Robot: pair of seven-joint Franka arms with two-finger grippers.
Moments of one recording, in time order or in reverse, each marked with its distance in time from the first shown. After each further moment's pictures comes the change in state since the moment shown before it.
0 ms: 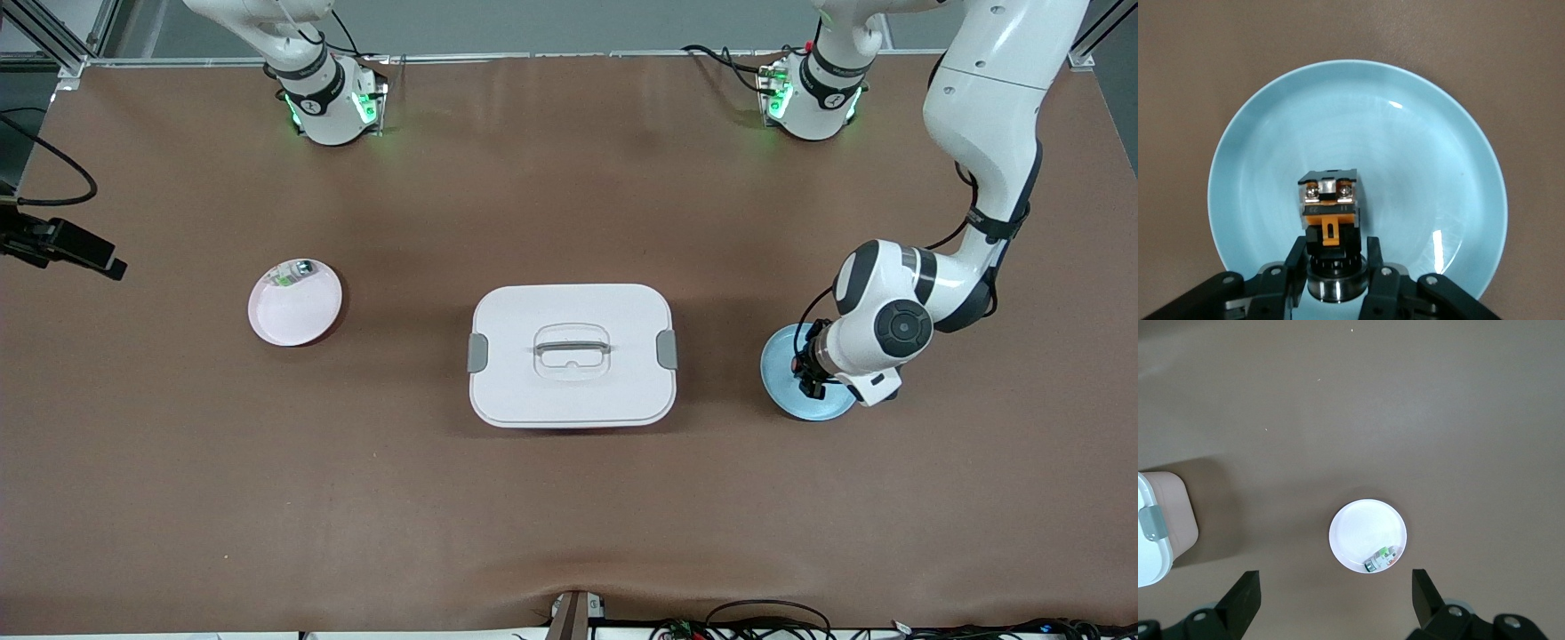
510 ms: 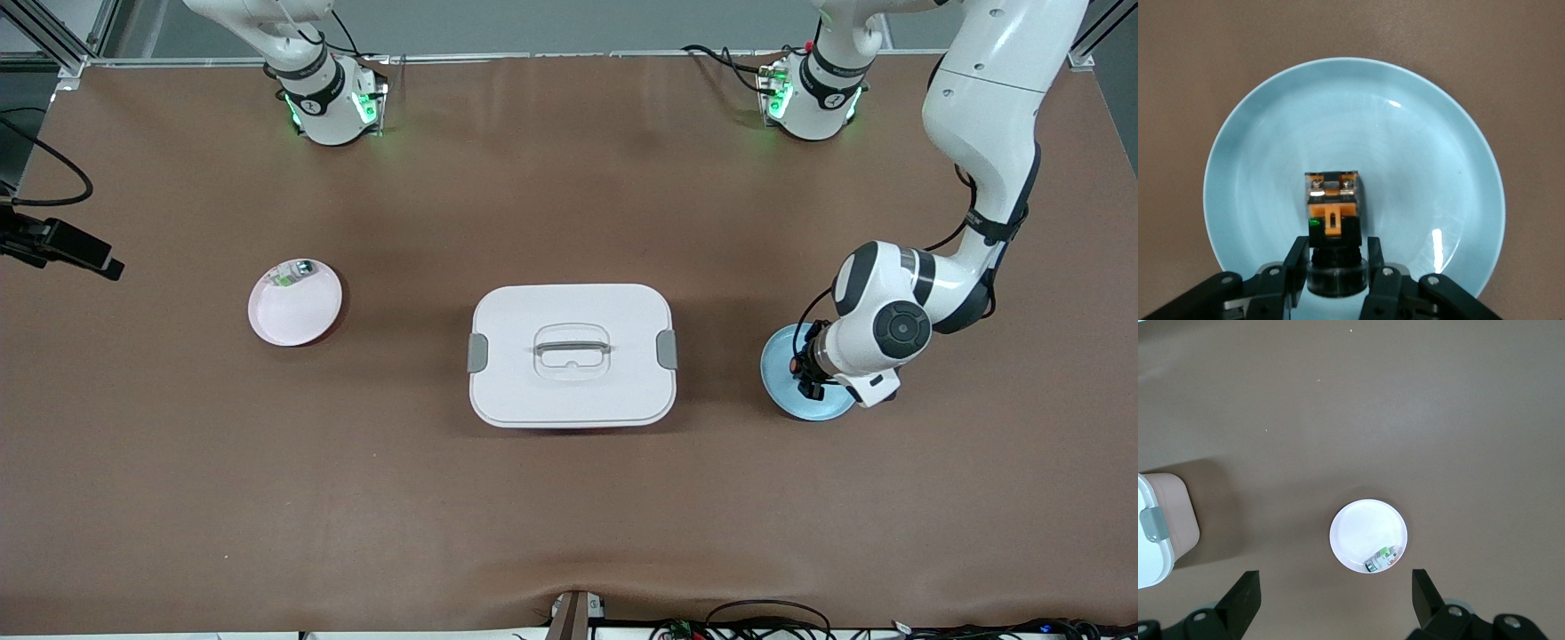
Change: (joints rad) left arm -0.001 0.002 -0.001 0.008 0.001 0.002 0.009; right arm -0.001 0.000 -0.005 0.000 0.004 0.000 0.000
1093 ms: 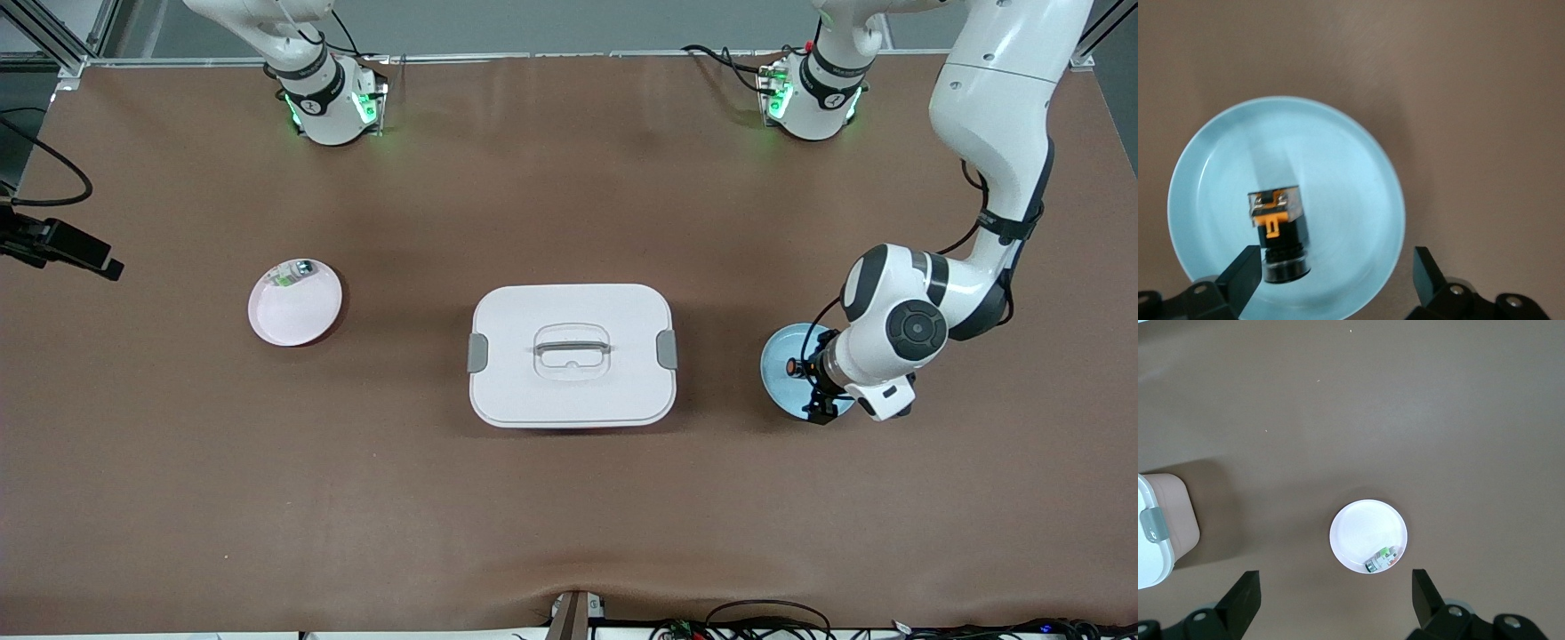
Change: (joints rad) left arm 0.001 -0.012 -0.001 0.089 0.089 0.005 0.007; right arm 0.000 0.000 -0.001 0.000 0.000 0.001 0.000
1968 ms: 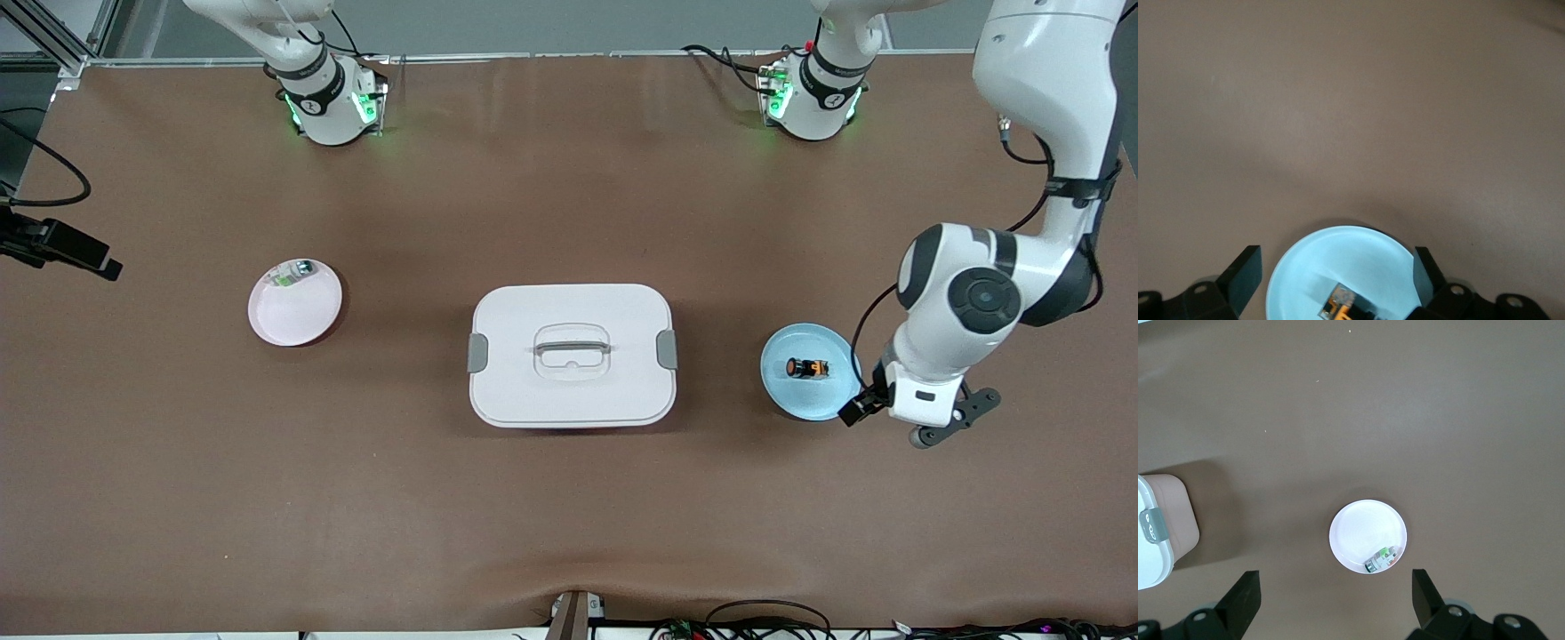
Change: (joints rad) left arm 0.112 -0.118 -0.037 0.021 0.063 0.000 0.957; right arm -0.001 0.000 -0.002 0.000 0.000 0.000 0.000
